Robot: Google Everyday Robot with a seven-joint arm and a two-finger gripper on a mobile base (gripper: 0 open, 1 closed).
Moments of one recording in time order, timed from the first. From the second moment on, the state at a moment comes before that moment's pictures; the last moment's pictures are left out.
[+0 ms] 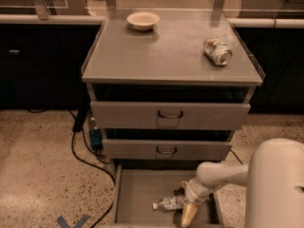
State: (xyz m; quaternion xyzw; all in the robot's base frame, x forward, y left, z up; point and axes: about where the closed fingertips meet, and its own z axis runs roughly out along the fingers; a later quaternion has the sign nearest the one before) arm 0.471 -0.146 0.275 -0.65 0.74 0.16 0.10
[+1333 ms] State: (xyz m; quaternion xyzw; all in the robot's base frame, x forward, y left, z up) arm 0.498 -0.141 0.188 -0.65 0.73 0.18 0.08
